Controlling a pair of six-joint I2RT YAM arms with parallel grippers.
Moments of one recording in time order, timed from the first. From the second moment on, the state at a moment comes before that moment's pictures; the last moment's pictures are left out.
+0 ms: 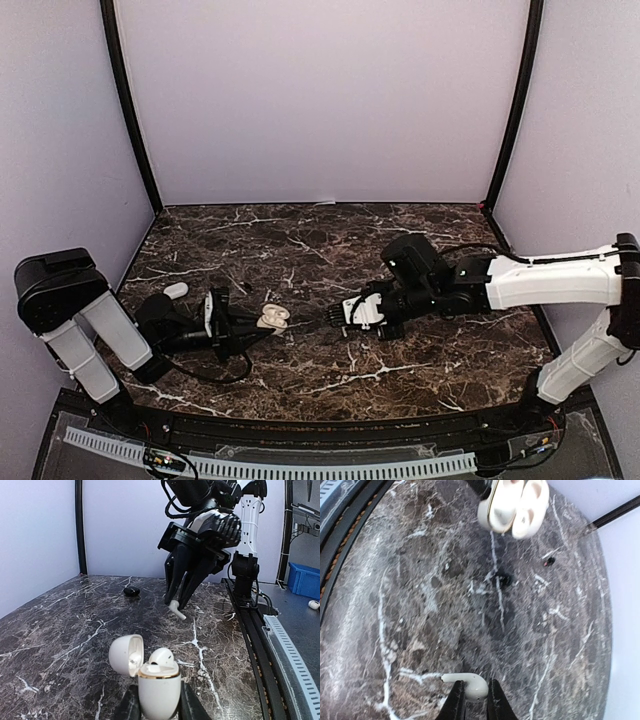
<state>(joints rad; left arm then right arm) -0.70 1.64 0.13 1.52 0.63 -0.01 0.99 1.45 0.93 -0.29 -0.22 -0.87</state>
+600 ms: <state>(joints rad) -0.70 1.65 0.16 1.52 0.80 0.01 1.28 1.54 0.77 0.61 0.21 -0.93</state>
